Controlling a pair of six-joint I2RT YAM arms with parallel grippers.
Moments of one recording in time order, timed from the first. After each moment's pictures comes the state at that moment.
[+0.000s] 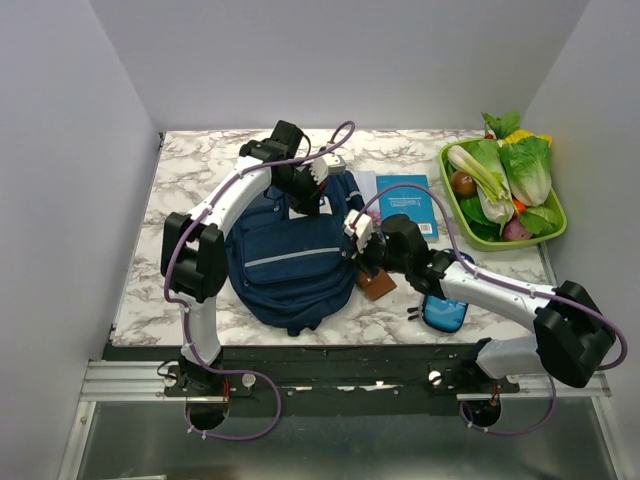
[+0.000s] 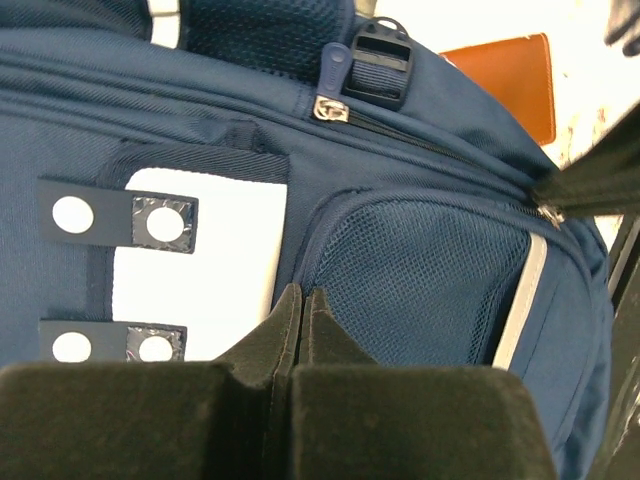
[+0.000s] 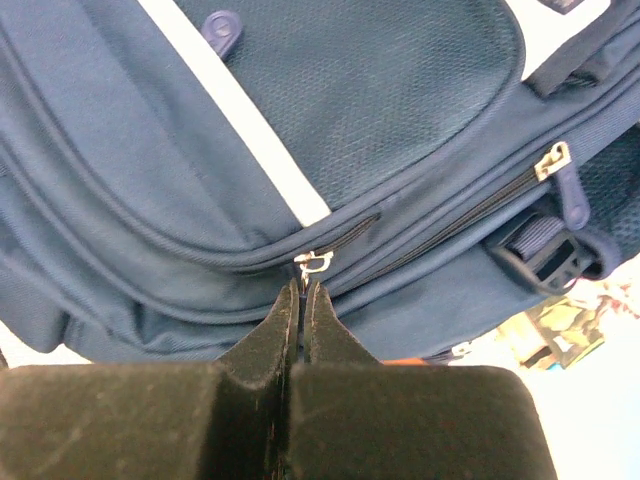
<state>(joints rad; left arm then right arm) -0.40 1.95 1.79 -0.98 0.67 0.63 0.74 1.33 0.72 0.09 -0.26 -0.23</state>
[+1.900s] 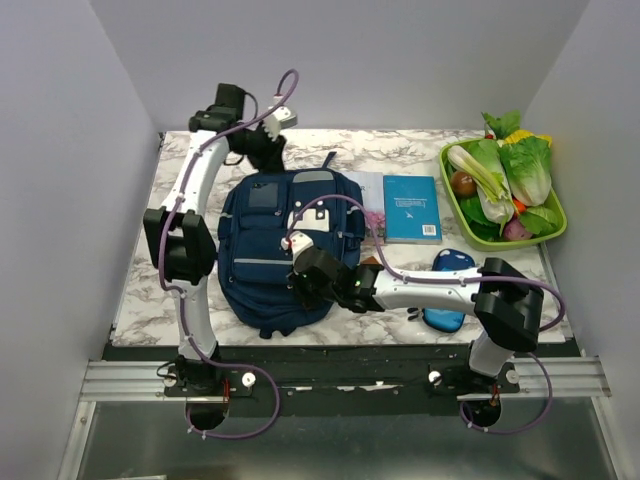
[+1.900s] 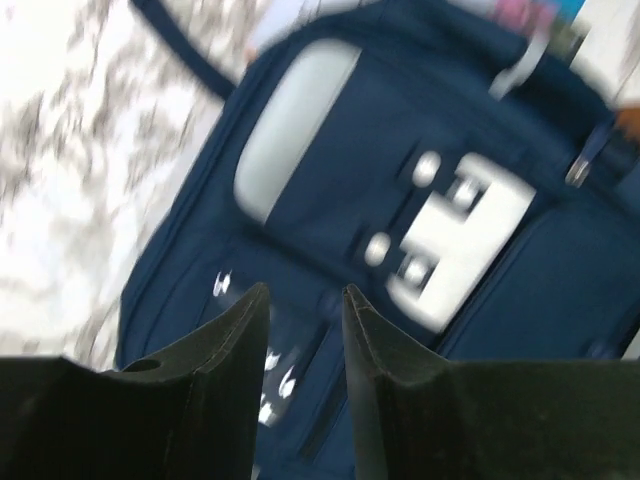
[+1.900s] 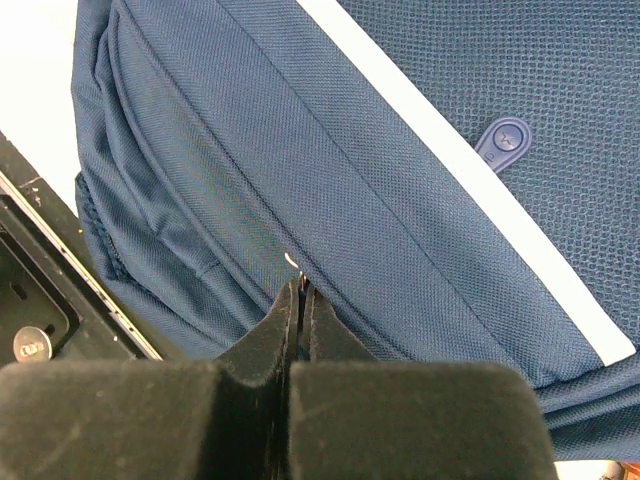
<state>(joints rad) -0.21 2.05 2.09 -0.90 0.71 0.51 1.18 1.70 1.09 -0.11 0.17 0.37</state>
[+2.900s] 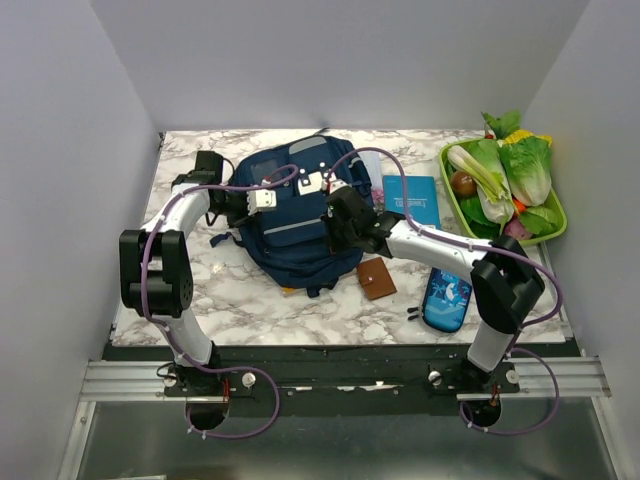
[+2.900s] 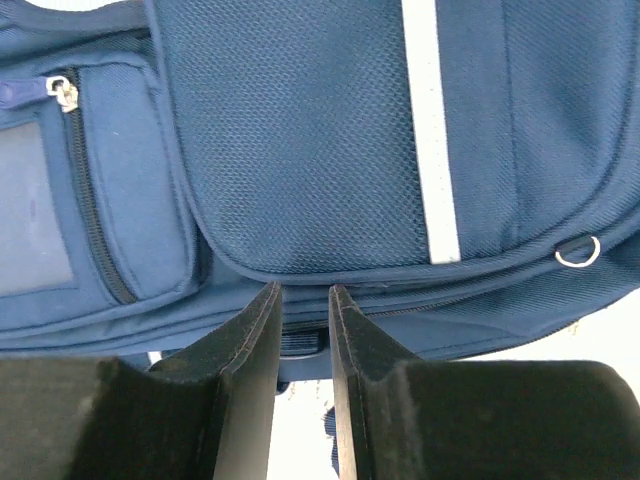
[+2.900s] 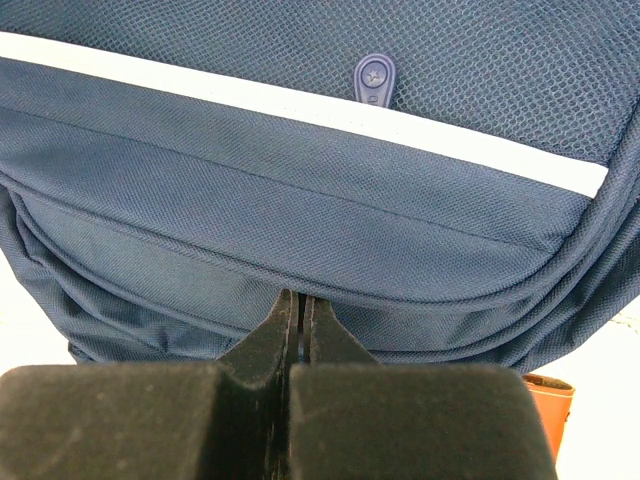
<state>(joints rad) -0.03 1.75 1.29 -0.75 0.74 1.38 0.81 1.76 1.25 -0.30 0.11 0.35</state>
